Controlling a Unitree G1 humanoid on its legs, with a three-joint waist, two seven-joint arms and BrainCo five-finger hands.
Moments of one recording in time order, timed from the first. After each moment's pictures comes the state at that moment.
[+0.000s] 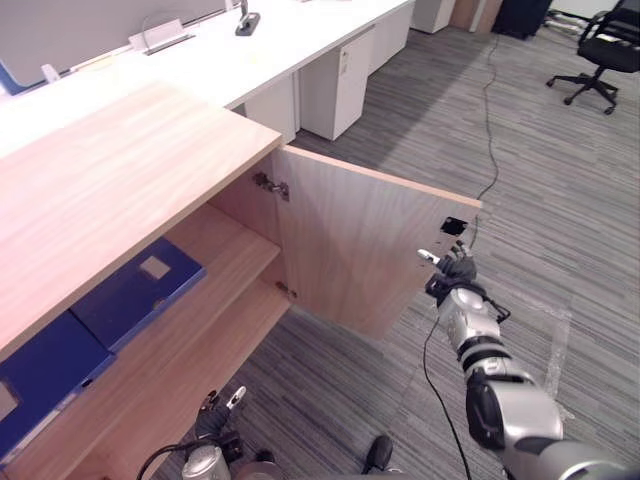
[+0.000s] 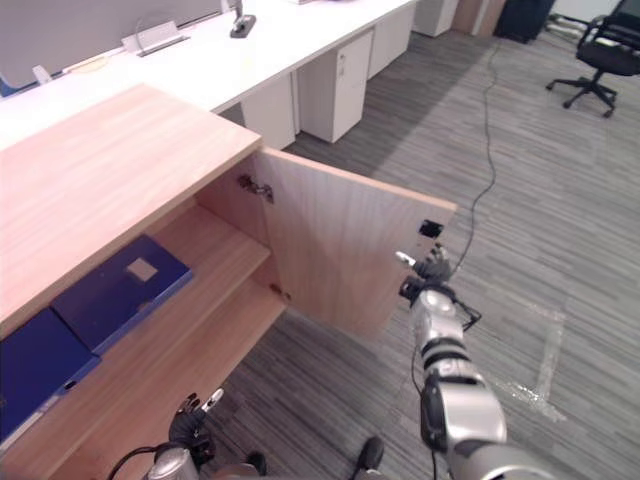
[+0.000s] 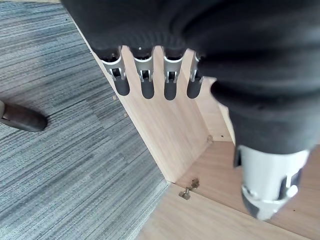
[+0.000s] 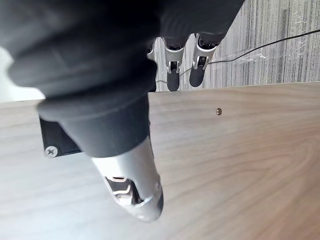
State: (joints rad) left arm 0.14 0.05 0.12 0.71 -0.25 -0.08 0.18; right arm -0.72 -0.27 -0.23 1.07 0.37 -0.05 -0.25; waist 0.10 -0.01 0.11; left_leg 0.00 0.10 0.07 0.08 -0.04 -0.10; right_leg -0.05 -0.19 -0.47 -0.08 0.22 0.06
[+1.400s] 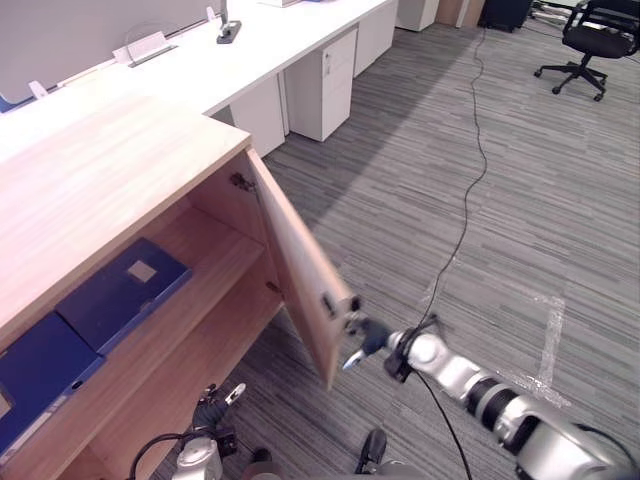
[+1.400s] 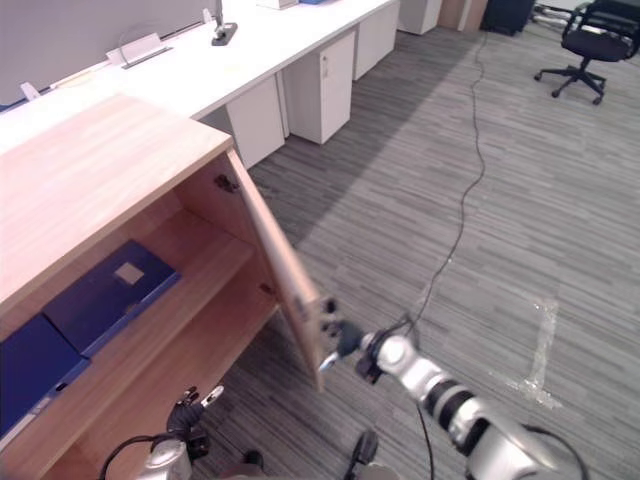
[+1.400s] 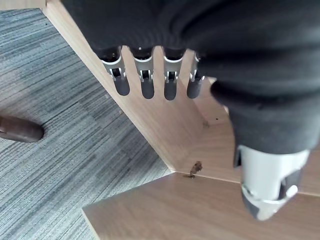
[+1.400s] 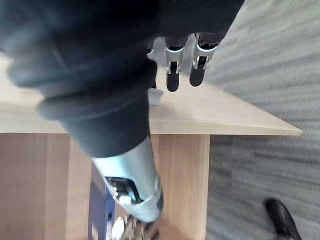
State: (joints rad) left arm 0.06 0.09 0.16 0.83 -0.16 -0.11 0.13; right arm -0.44 -0.40 0.90 0.57 0.20 -0.07 0.28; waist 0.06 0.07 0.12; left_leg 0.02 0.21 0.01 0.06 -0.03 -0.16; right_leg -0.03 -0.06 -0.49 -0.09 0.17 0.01
